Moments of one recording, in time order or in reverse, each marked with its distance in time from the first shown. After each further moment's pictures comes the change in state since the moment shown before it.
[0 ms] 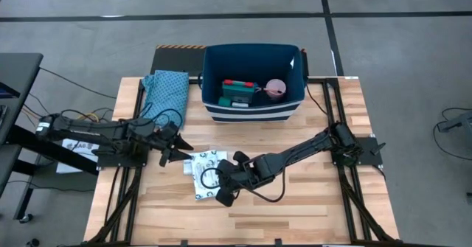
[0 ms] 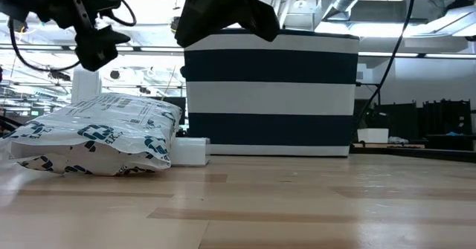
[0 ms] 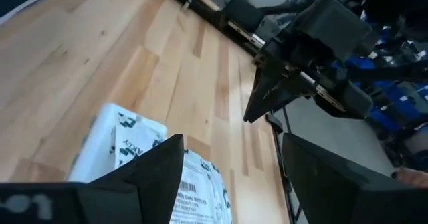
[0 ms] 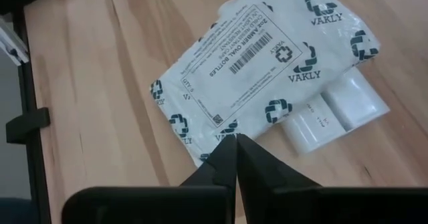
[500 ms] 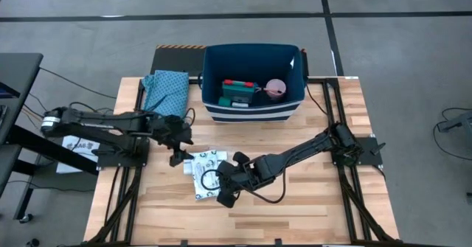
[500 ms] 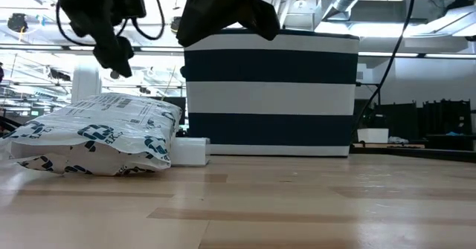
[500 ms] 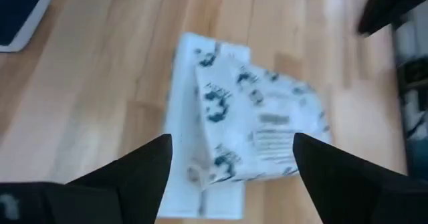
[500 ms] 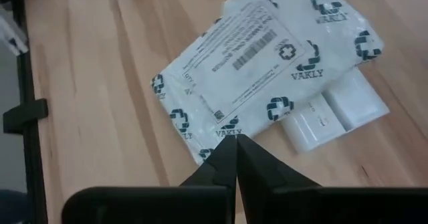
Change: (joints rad) left arm 0.069 0.380 0.352 -0.537 -0.021 0.369; right arm 0.008 0.000 0.000 -0.007 -0.001 -0.027
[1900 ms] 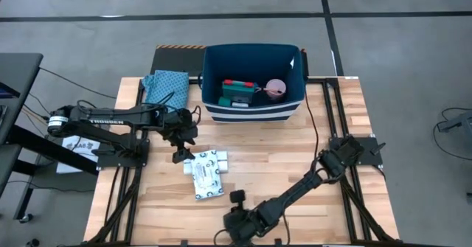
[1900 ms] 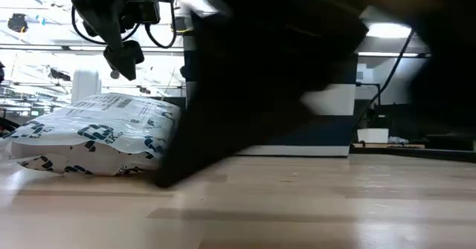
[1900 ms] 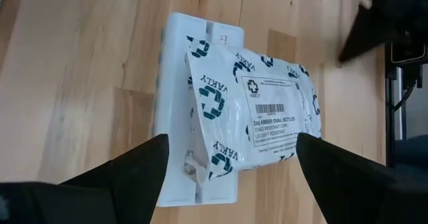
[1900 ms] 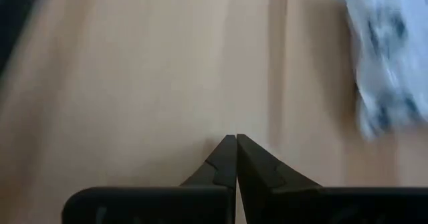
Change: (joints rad) left arm 0.092 0.153 0.127 -0.127 0.149 0.097; right arm 0.247 0.274 0.009 0.157 0.158 -0.392
